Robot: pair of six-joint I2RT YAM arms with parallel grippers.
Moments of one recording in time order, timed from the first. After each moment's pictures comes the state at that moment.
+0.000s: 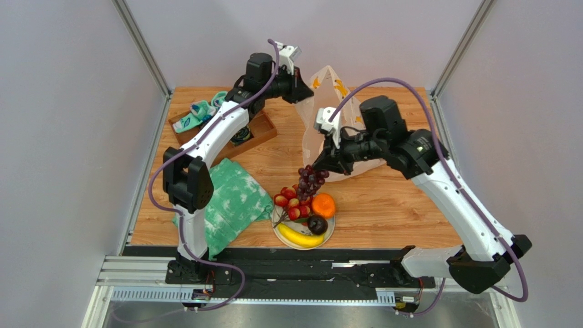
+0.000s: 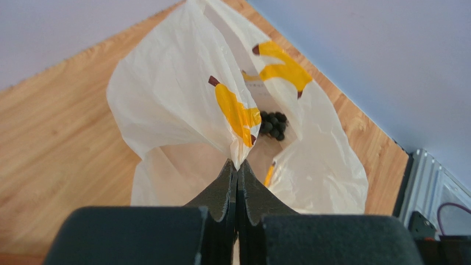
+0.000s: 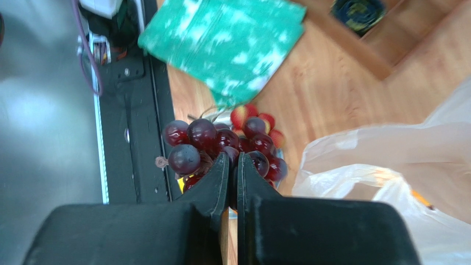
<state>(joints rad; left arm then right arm) -0.47 1.99 1.94 -0.19 0.55 -0.23 0.64 1.26 1.62 -0.95 -0.63 -0.37</state>
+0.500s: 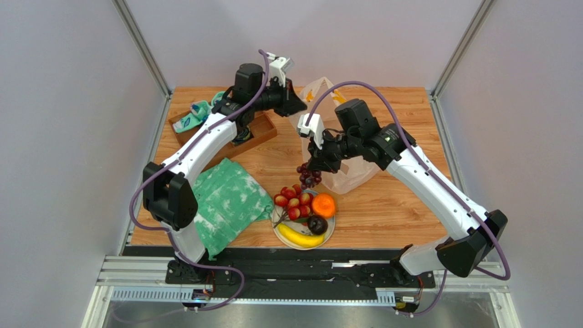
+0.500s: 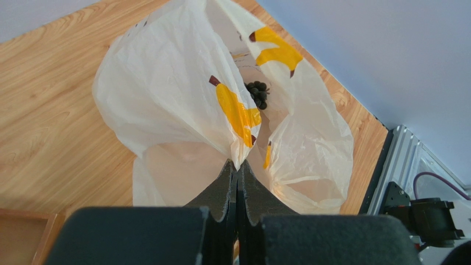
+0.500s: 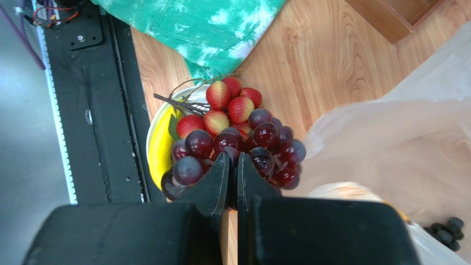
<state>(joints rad) -0.47 1.76 1.66 -0.22 0.58 -0.23 0.68 1.40 1.54 -0.91 -0.53 -0.44</state>
